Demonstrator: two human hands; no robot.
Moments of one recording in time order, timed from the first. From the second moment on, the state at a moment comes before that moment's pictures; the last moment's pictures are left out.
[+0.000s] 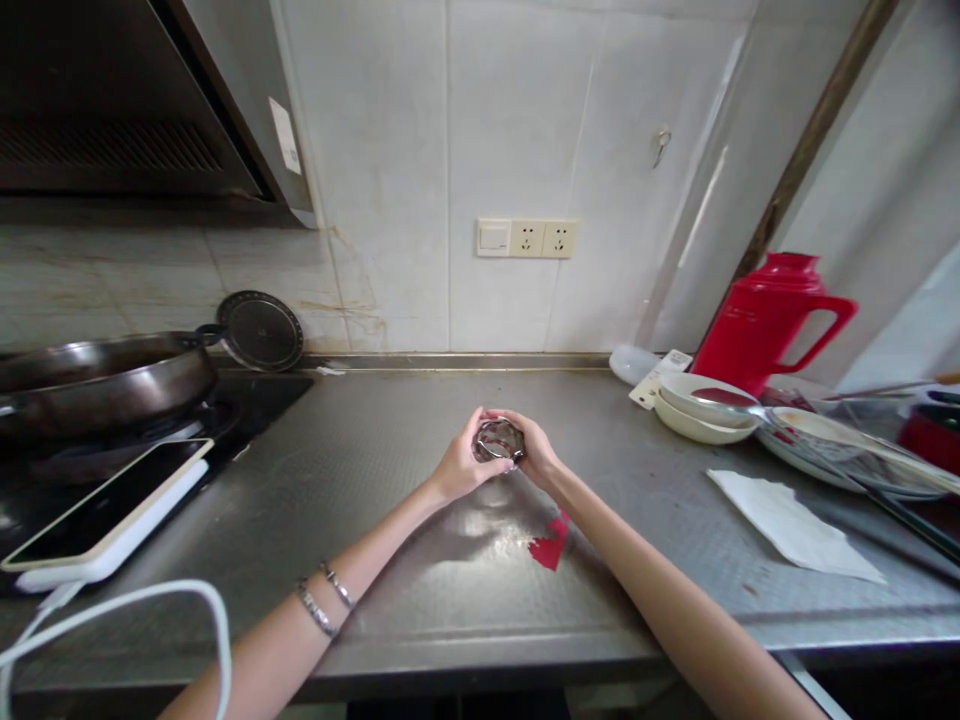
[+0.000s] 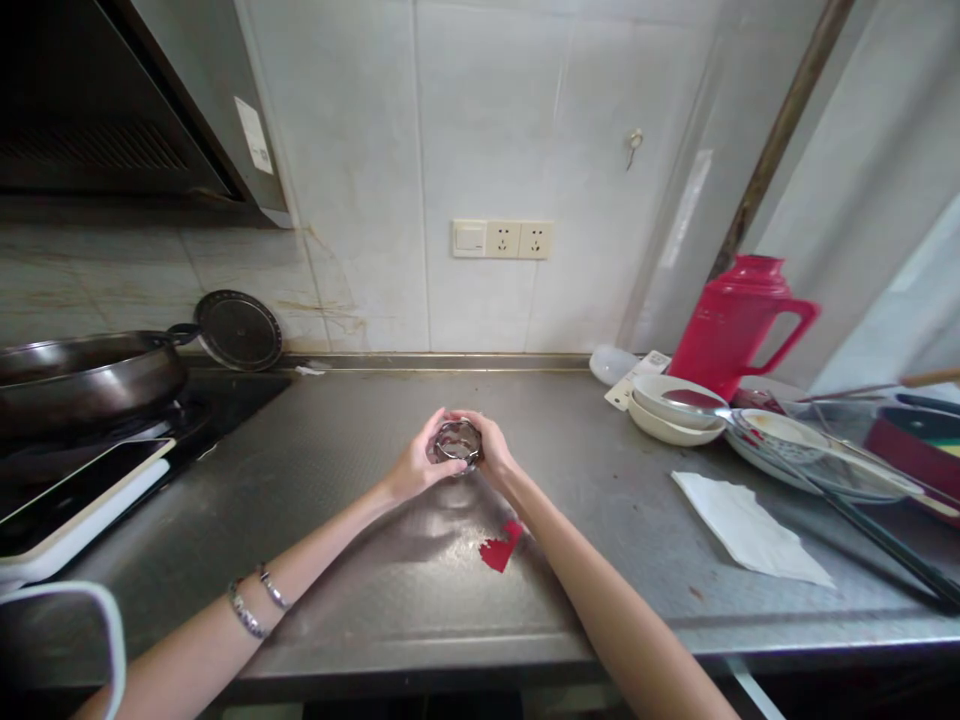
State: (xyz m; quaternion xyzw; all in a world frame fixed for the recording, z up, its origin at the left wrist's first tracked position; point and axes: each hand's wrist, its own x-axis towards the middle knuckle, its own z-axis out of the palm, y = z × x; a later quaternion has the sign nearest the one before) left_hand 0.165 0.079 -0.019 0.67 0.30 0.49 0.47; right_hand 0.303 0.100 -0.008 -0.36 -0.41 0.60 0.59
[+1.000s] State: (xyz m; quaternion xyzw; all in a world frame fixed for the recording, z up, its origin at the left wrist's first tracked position) left_hand 0.171 0.084 -0.024 0.64 0.41 0.56 0.32; right_hand 0.285 0.108 -0.018 -0.34 -0.40 0.56 0.64
